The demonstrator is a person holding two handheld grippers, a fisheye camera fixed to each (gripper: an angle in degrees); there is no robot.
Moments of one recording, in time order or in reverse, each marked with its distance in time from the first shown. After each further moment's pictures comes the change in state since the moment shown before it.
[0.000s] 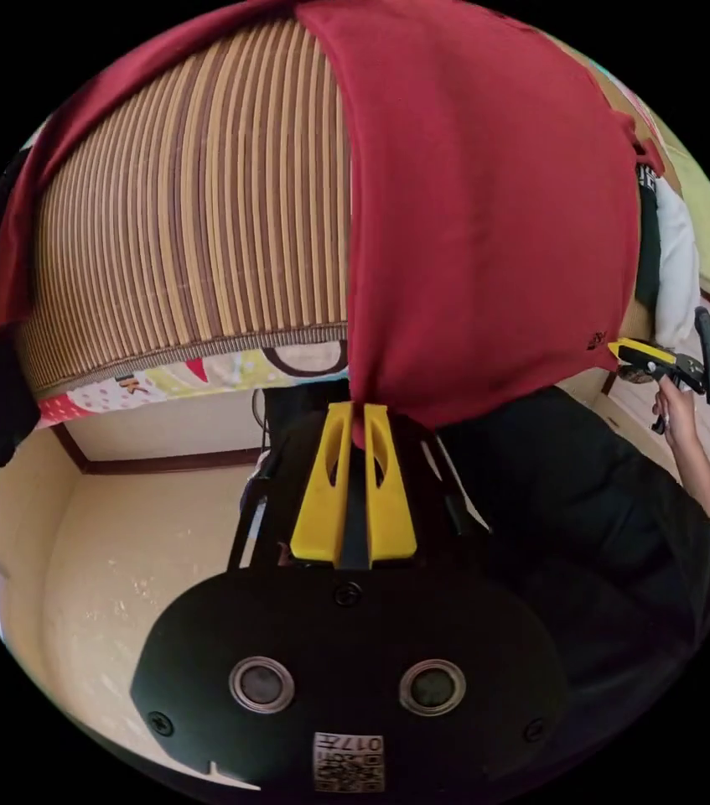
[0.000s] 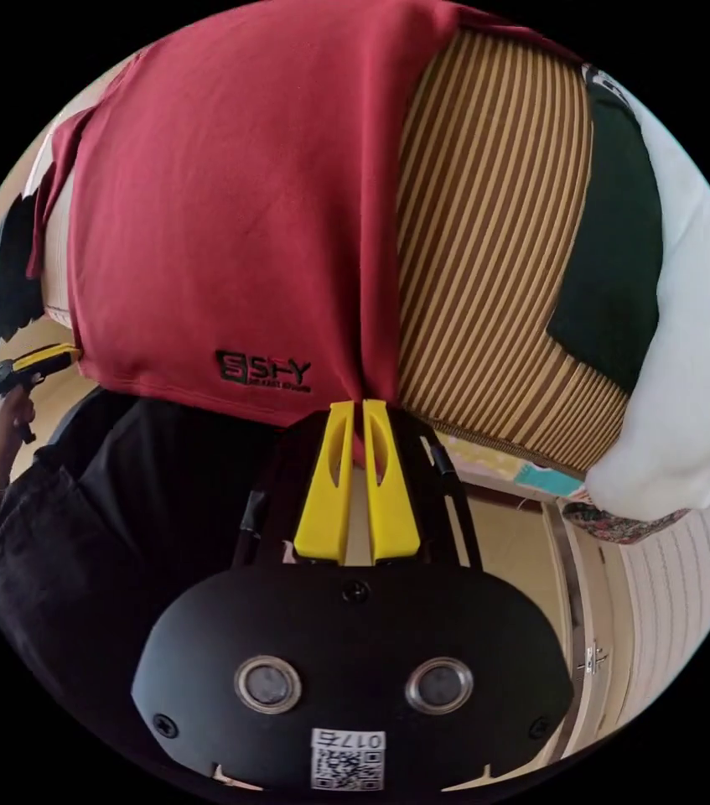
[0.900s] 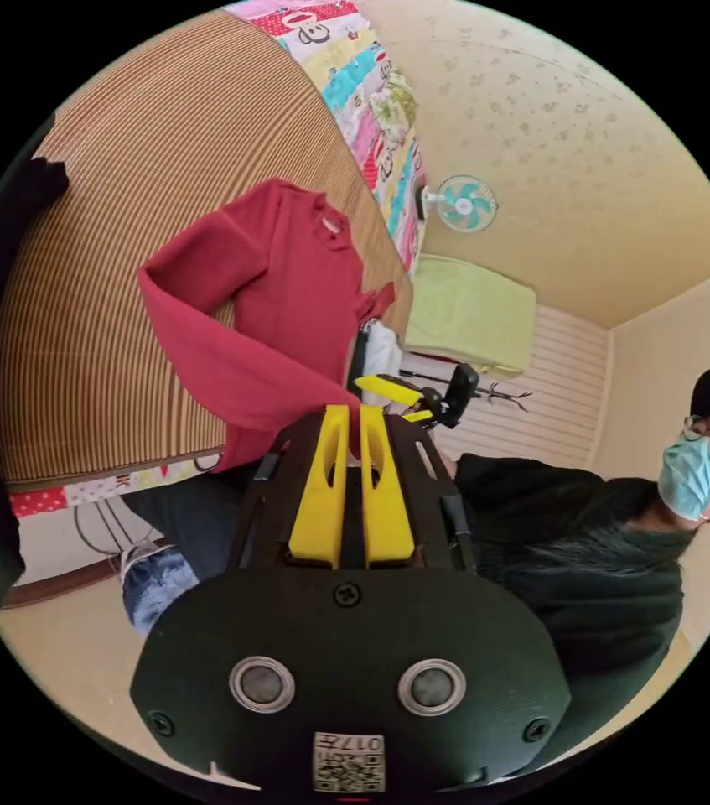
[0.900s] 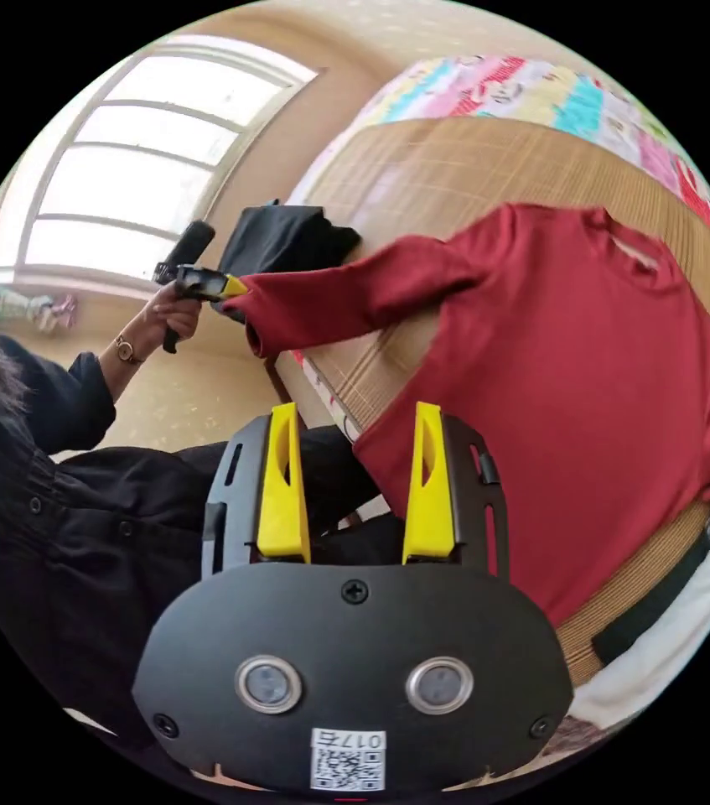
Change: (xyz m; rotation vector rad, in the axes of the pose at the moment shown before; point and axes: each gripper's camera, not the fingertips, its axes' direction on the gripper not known) left arm -0.252 0.092 -0.259 0.392 0.959 0.231; right arm -0.194 0.085 -0.135 0.454 -0.311 -0.688
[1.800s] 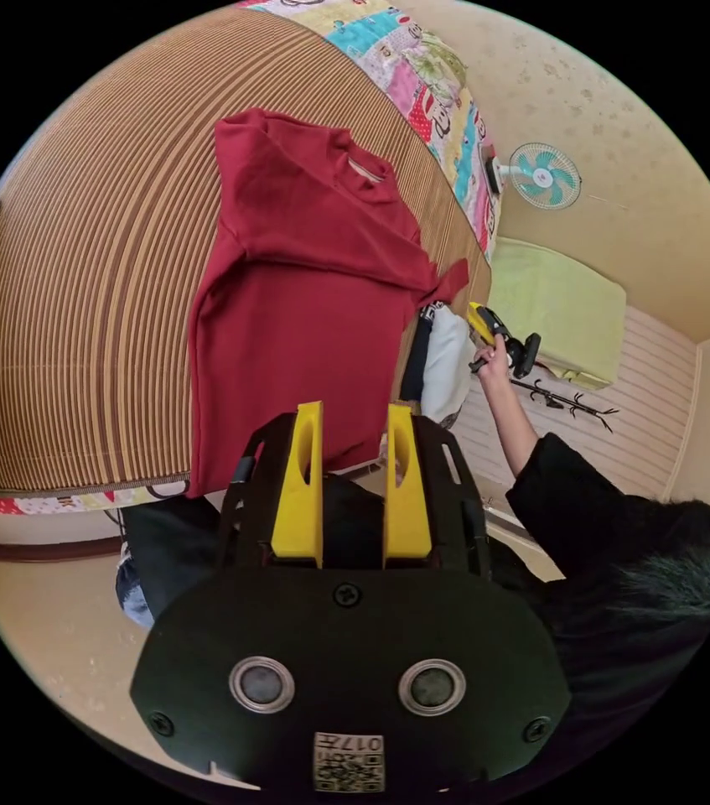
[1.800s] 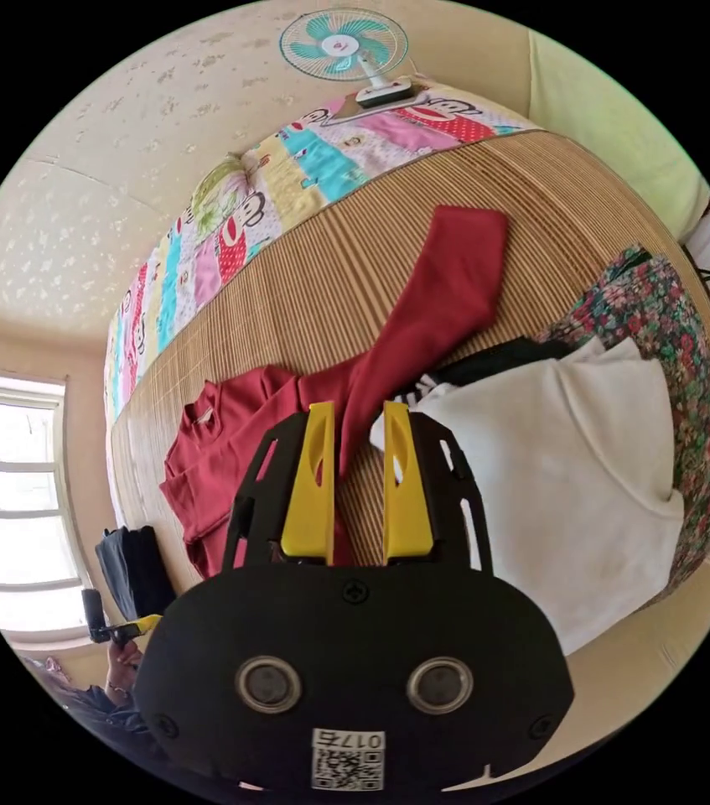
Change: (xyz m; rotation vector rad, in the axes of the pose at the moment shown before) left arm -0.023 -0.039 0.117 -0.096 -0.368 -0.102; right arm 0.391 0.263 -0.259 0.559 0.377 1.011
